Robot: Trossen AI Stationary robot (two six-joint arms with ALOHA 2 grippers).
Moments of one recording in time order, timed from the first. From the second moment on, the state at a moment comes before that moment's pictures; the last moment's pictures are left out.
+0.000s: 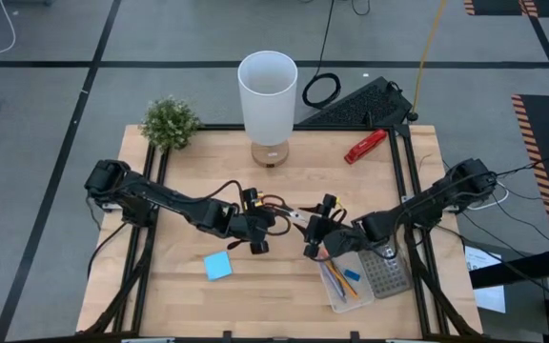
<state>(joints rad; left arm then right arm) -0.26 1.68 1.19 -0.42 -0.49 -0.19 0.40 1.54 0.81 0.10 0.81 0.16</state>
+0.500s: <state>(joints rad) -0.27 1.68 1.19 -0.36 -0.49 -0.13 0.38 1.54 0.81 0.07 0.75 0.20</state>
